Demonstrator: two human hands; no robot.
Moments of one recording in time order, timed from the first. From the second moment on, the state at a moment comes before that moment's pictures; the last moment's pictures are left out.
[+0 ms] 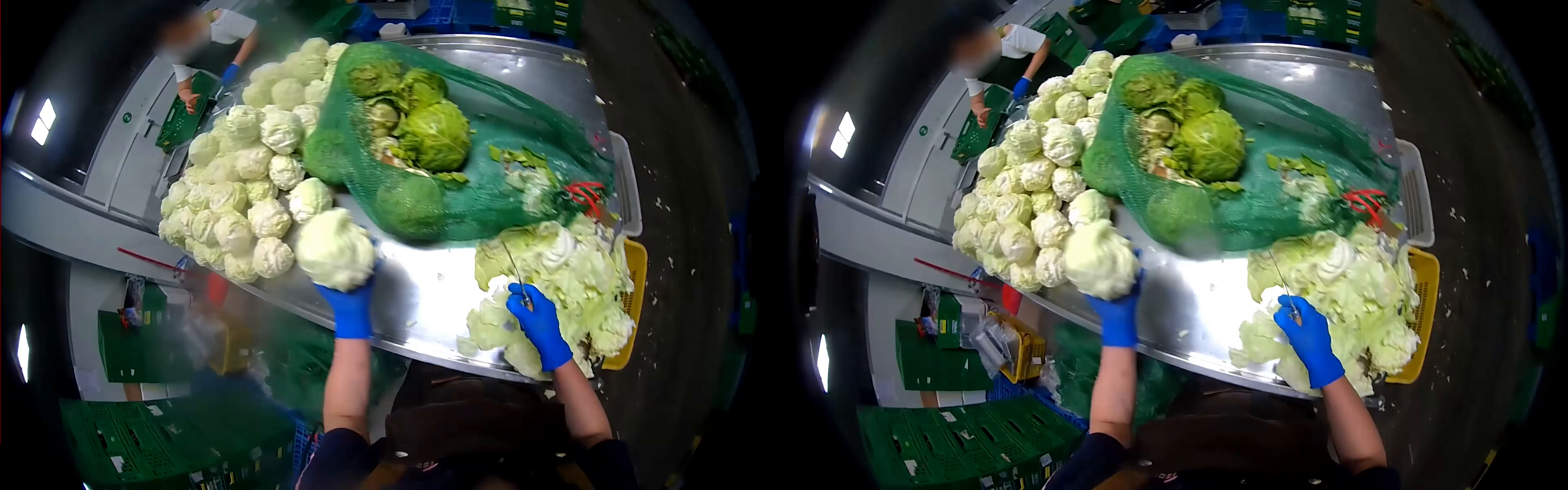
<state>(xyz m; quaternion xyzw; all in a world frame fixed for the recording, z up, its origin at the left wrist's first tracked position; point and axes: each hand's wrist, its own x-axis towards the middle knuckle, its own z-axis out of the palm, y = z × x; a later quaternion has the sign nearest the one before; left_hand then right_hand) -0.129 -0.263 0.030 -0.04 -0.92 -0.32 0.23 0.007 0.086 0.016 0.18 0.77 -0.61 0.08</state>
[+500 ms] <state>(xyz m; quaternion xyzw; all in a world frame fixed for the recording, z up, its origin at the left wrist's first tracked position) -0.371 -0.553 0.115 0.09 -0.30 -0.92 0.22 -0.025 0.010 0.018 0.21 0.82 -0.53 0.00</state>
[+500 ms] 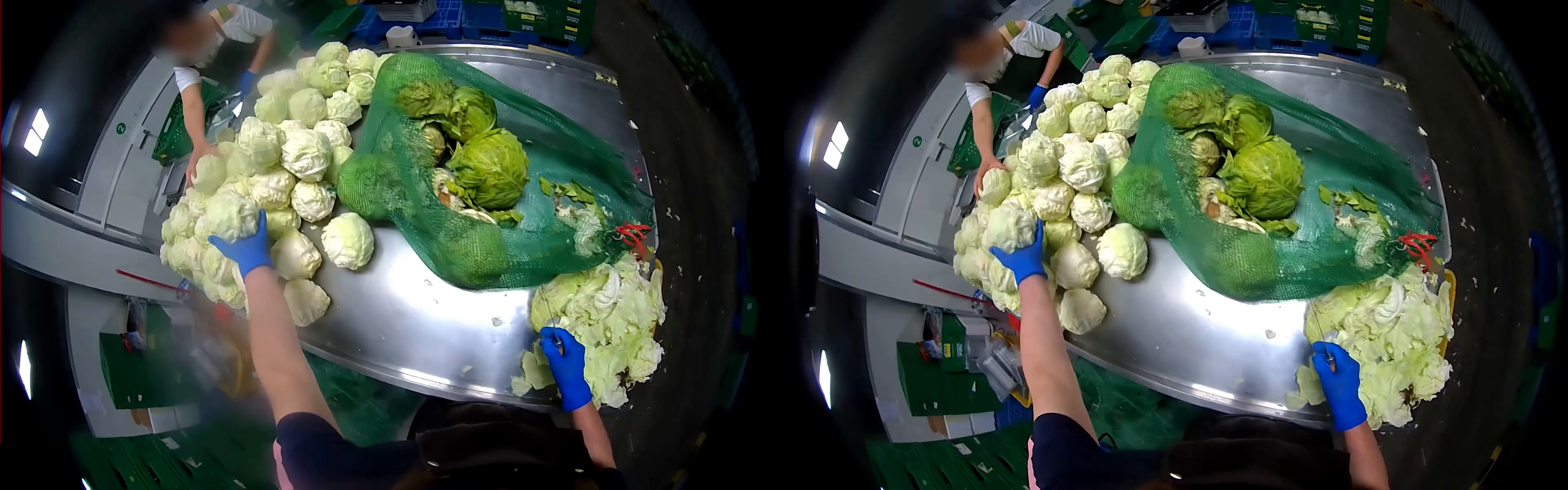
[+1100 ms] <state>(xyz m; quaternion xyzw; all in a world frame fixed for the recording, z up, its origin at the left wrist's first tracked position) -0.405 -0.565 0.124 0.15 -0.50 -0.83 0.21 -0.045 -0.032 0.025 0.18 0.82 -0.54 0.04</state>
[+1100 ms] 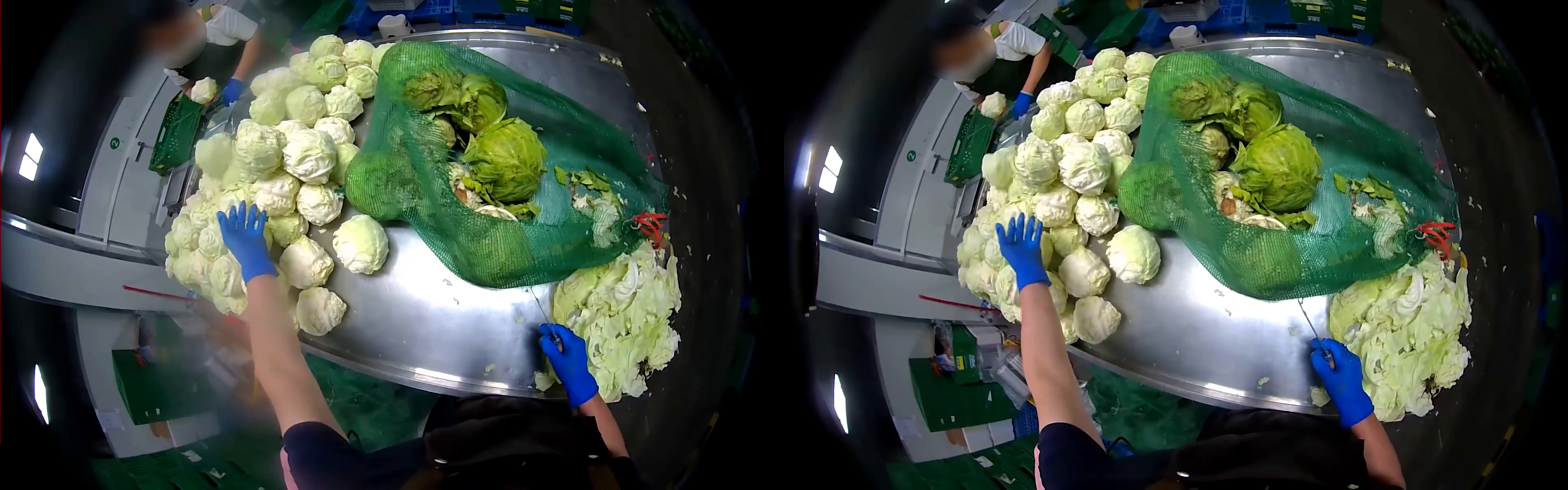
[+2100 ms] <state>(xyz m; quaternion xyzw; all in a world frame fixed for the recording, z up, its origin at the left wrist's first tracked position) 0.017 -0.022 -0.052 -0.52 -0.80 -0.23 -0.20 0.059 0.177 -0.117 0.11 0.92 -0.37 -0.10</state>
